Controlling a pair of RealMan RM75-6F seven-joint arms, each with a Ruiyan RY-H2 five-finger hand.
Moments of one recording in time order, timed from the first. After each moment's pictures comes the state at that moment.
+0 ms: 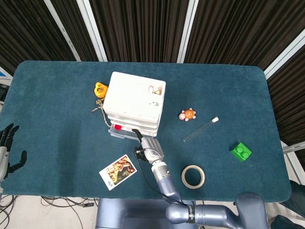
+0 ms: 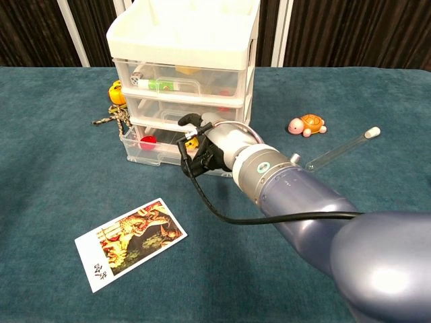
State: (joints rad) left arm -0.10 -1.12 -0.10 -1.67 1.37 1.44 -0.05; right arm 0.81 -2.08 0.39 -1.45 -0.79 1.09 -0.40
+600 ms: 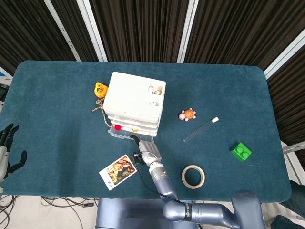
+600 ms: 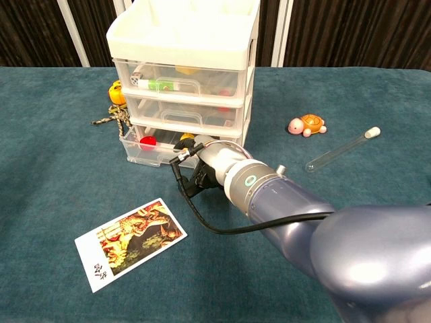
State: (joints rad) left arm -0.10 -1.11 -0.10 -1.68 1.36 1.44 -0.06; right arm 0.85 -2.09 0.40 -1.42 -0.67 1.03 -0.48
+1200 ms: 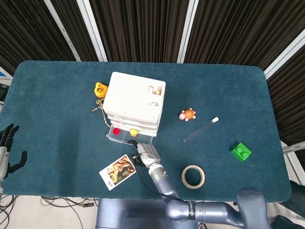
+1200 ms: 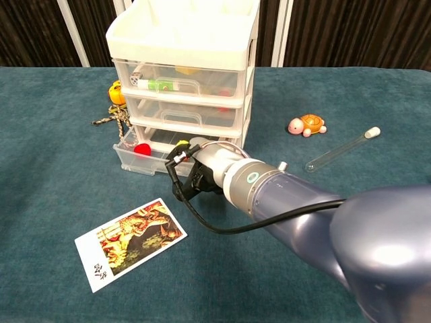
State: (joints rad) left arm -0.10 -1.11 -0.10 -1.68 1.36 1.44 -0.06; right arm 0.86 -2.03 0.38 -1.50 -0.63 0.97 -0.46
